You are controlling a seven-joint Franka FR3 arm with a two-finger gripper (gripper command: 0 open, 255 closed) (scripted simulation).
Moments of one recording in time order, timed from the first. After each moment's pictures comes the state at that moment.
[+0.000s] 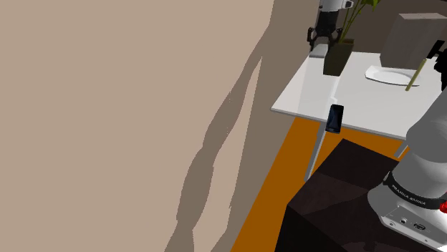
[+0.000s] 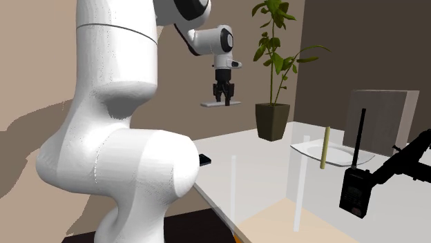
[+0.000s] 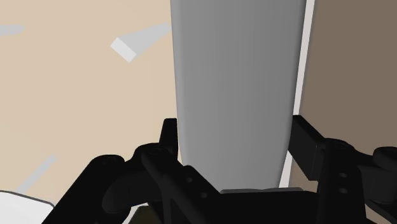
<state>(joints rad) -0.42 0.14 -0.19 -1.64 0.03 1.77 0.66</state>
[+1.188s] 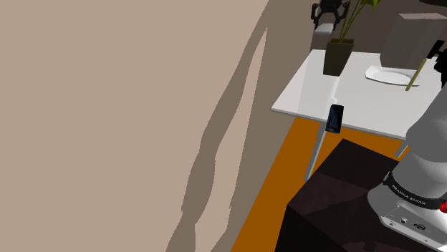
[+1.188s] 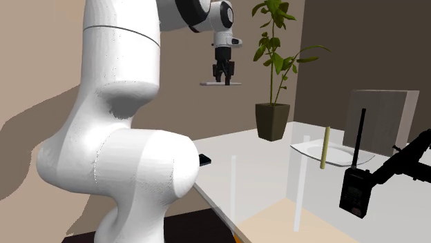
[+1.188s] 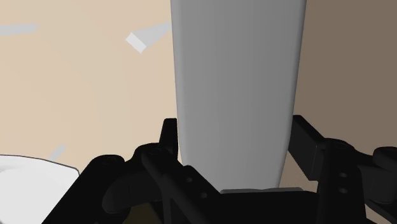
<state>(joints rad) -0.43 0.19 -0.20 -1.33 0.04 1.51 0.66</state>
